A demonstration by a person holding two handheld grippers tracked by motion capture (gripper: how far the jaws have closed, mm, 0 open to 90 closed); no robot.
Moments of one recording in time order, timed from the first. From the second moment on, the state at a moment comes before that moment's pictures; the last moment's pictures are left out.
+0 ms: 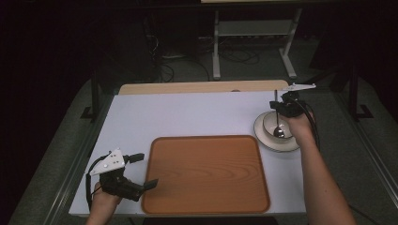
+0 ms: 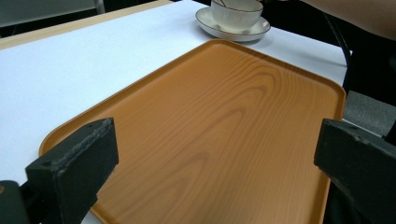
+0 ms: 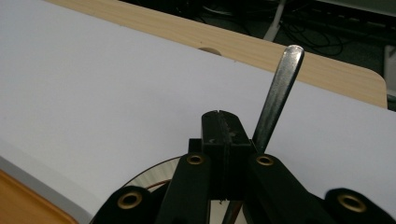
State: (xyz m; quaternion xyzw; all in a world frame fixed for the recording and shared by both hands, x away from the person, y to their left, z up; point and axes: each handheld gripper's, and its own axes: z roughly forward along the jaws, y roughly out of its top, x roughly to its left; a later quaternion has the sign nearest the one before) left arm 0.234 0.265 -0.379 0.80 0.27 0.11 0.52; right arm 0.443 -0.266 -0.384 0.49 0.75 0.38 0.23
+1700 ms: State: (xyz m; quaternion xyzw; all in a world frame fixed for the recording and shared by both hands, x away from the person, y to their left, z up) left arm 0.234 0.265 -0.379 0.80 0.28 0.11 0.52; right arm 0.423 -0.323 -0.392 0.56 0.72 0.33 0.25
